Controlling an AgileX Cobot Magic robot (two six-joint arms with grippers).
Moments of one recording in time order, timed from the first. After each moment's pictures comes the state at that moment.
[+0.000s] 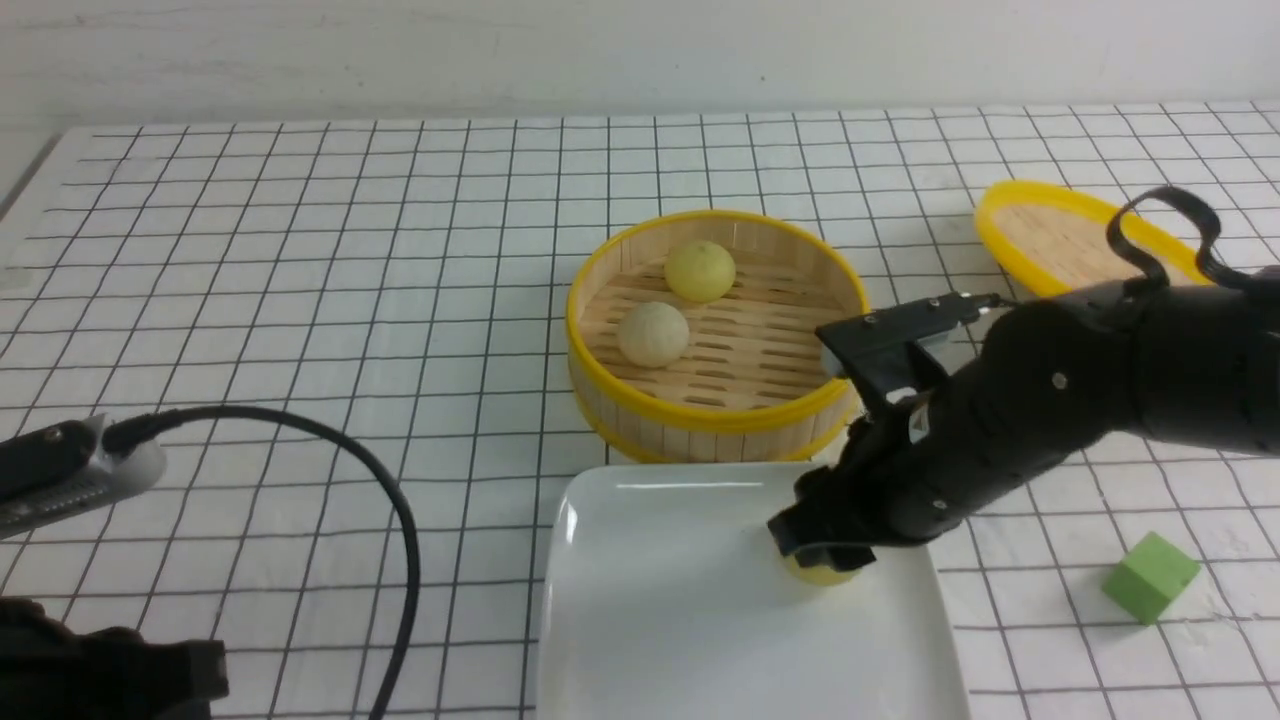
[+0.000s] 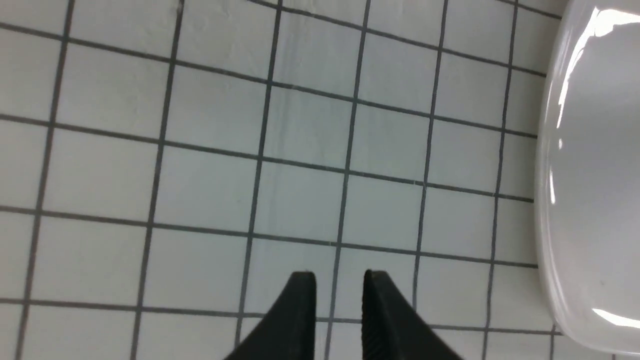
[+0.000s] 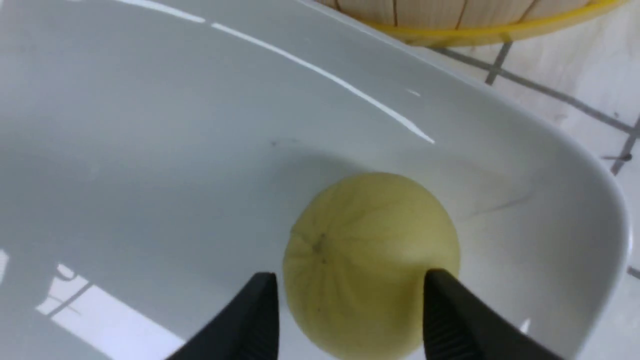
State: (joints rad) right arm 0.57 1.71 -1.05 0.25 0.55 0.00; left arm -0.08 0.78 -0.54 -0.21 0.88 -0.14
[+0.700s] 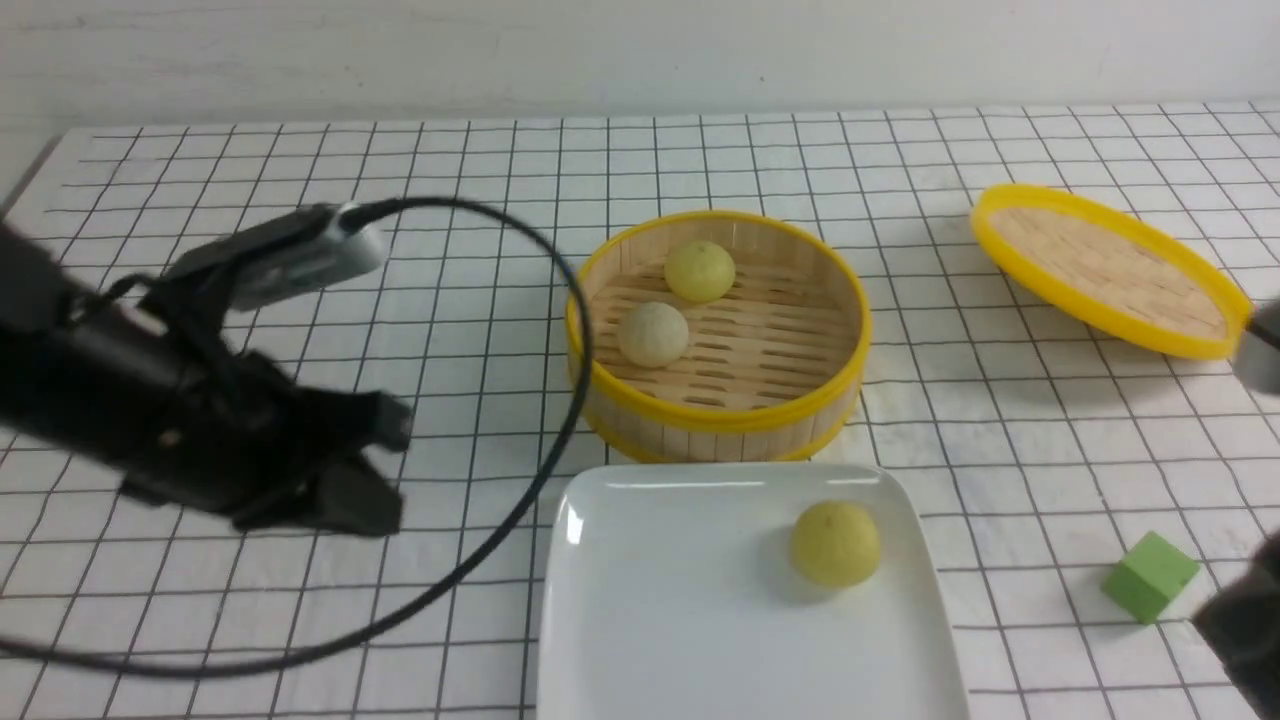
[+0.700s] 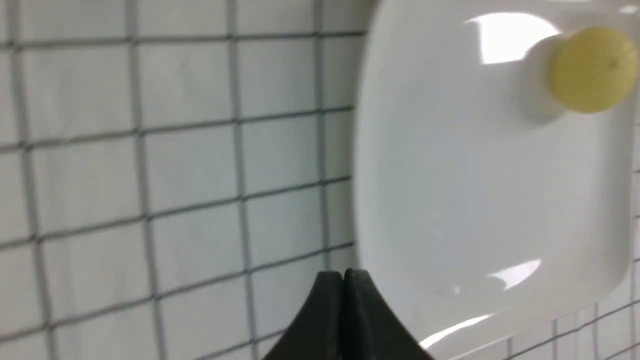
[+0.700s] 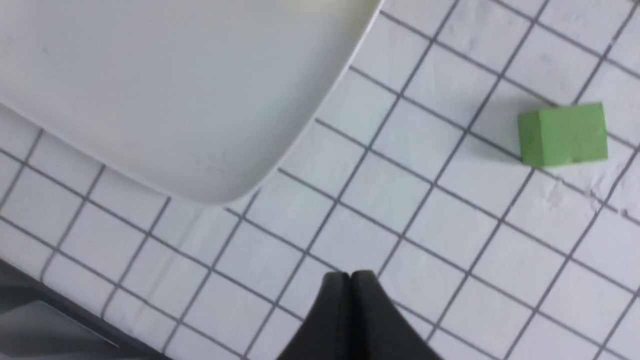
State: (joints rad) right arm 0.51 0.97 -0.86 0.08 1.13 0.00; left arm -0.20 1.37 -0.99 -0.50 0.95 0.15
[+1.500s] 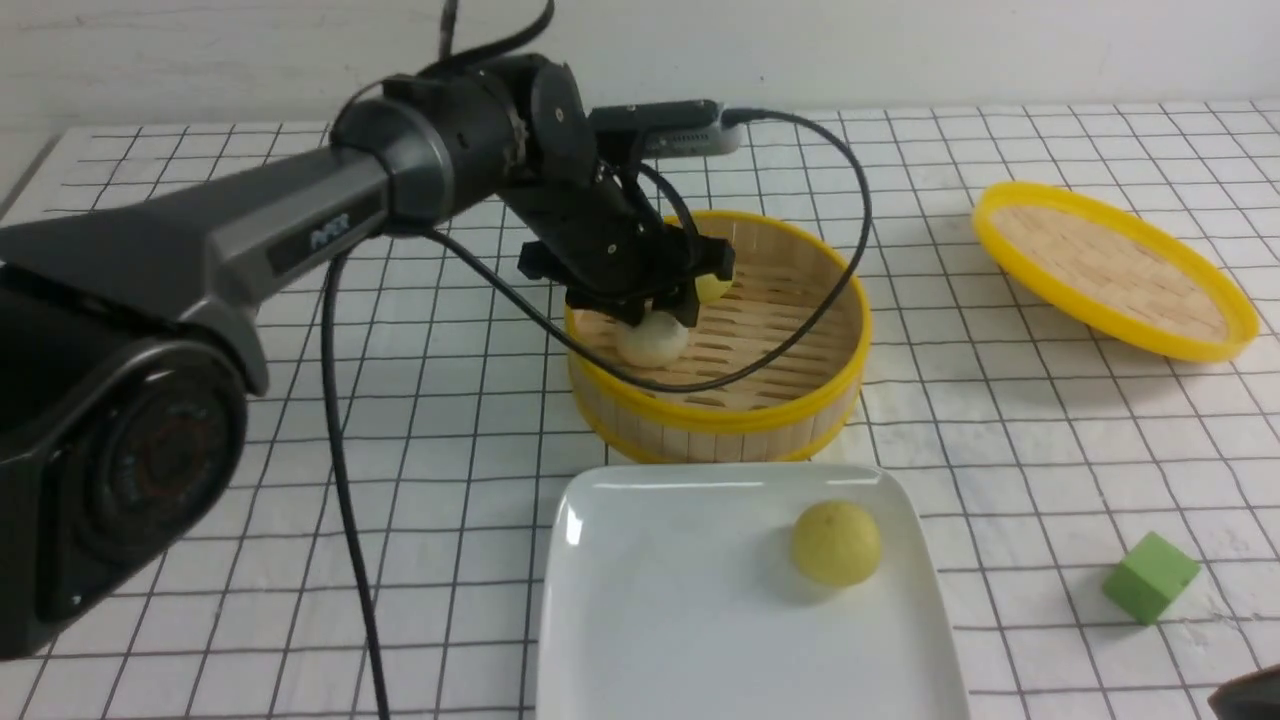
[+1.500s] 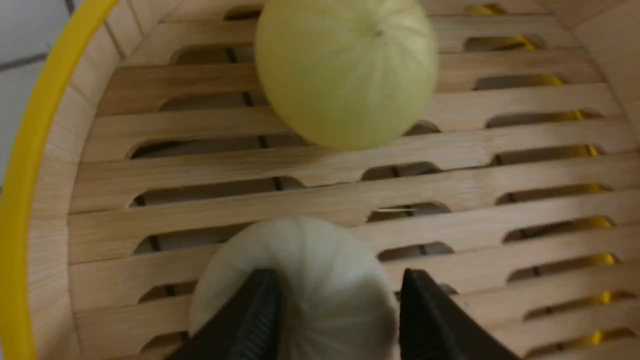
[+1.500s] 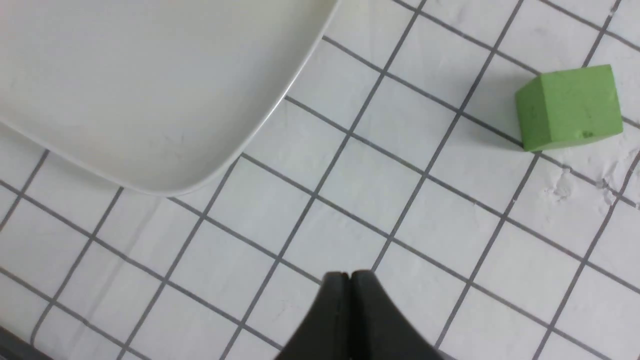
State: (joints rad) right arm 0.51 0.80 -0.58 0.06 0.89 0.00; left arm -0.46 2.21 -1.85 -0.25 0.73 -0.07
